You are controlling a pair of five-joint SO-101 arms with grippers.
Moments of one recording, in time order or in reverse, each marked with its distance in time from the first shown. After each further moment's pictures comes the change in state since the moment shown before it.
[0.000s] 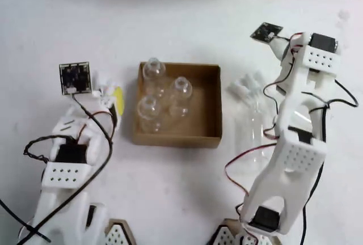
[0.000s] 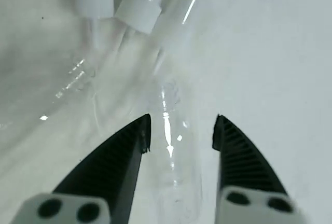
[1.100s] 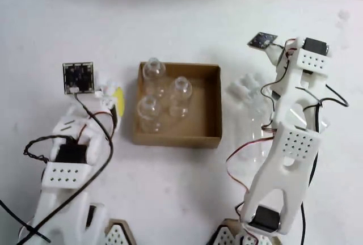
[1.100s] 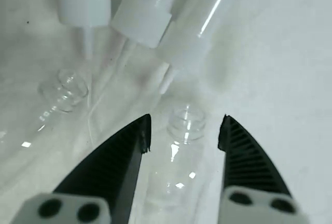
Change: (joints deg) left arm 0.2 0.0 0.0 0.0 -2.8; right arm 0.0 12.3 -9.8 3.0 0.3
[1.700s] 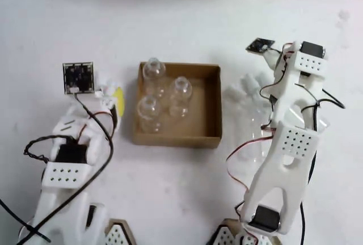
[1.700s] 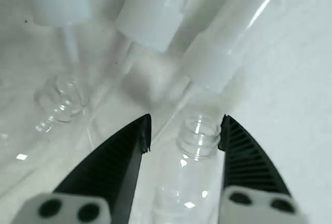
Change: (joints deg) left arm 0.0 0.0 0.0 0.0 0.0; right arm 0.0 2.6 0.0 0.0 0.0
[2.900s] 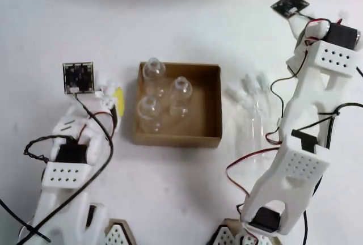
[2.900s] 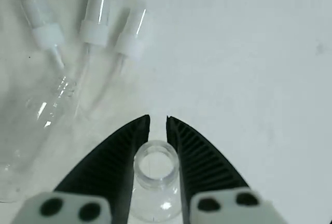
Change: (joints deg) left arm 0.0 0.0 0.0 0.0 0.0; right arm 1.3 -23.6 0.0 3.1 -14.5
